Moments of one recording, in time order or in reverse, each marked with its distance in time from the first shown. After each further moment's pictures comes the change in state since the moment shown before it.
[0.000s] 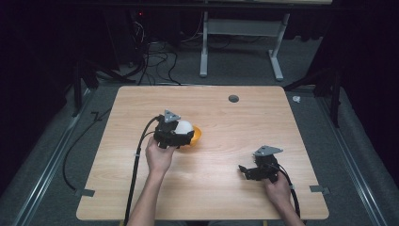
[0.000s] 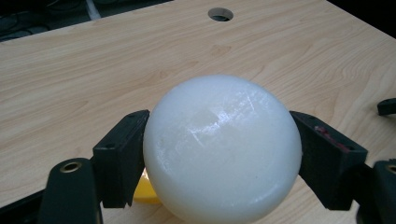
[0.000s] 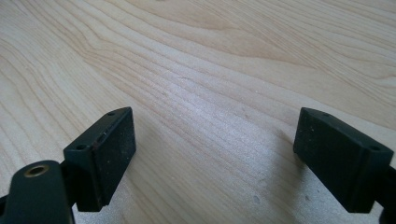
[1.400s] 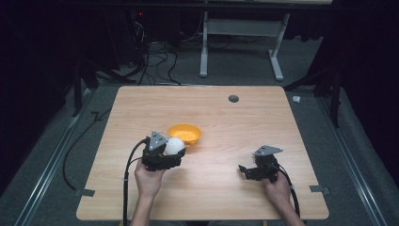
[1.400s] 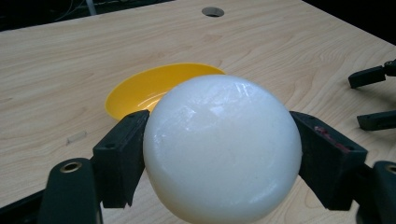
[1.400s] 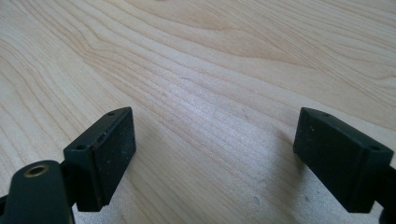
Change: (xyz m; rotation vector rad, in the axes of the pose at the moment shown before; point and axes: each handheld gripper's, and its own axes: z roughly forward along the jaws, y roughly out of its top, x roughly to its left) left arm -0.011 -0.058 -0.047 -0.092 -0.005 0.005; right arm 0.000 0.000 0.000 0.000 0.000 0.005
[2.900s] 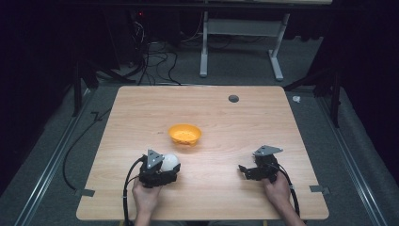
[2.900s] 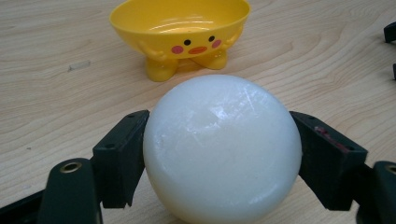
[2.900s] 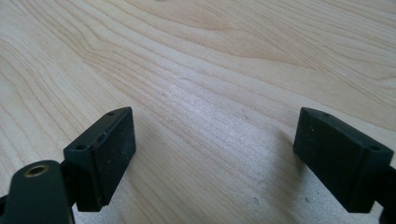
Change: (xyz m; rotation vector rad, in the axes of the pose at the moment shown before) left arm -0.004 -0.059 -0.001 0.054 0.054 -0.043; right arm 0.000 0.000 0.000 -0.004 0.001 -0.001
